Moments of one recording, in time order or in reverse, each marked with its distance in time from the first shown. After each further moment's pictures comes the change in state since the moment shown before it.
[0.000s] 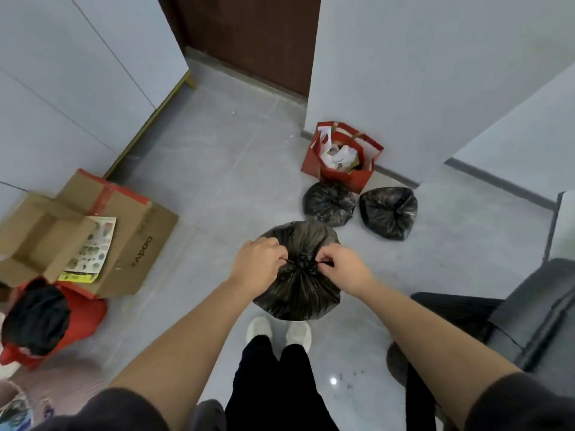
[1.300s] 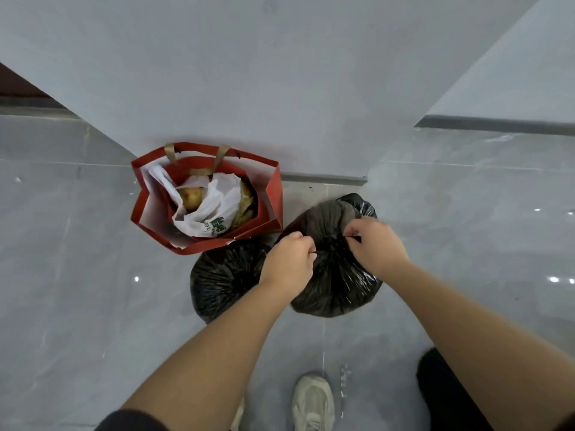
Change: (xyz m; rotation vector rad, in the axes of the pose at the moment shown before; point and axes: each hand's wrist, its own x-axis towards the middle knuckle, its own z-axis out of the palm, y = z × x) left_hand 0.541 0.097 0.335 -0.163 -0.305 0.092; right_hand 0.311 0.493 -0.100 0.058 0.329 0.526
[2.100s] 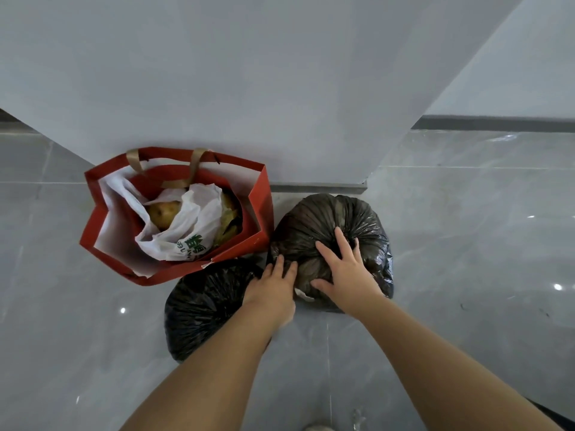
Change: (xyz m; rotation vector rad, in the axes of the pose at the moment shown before) left_hand 0.039 -0.067 0.071 0.454 -0.474 -0.110; right_hand 0.026 0.021 0.101 -0.087 -0.160 0.000
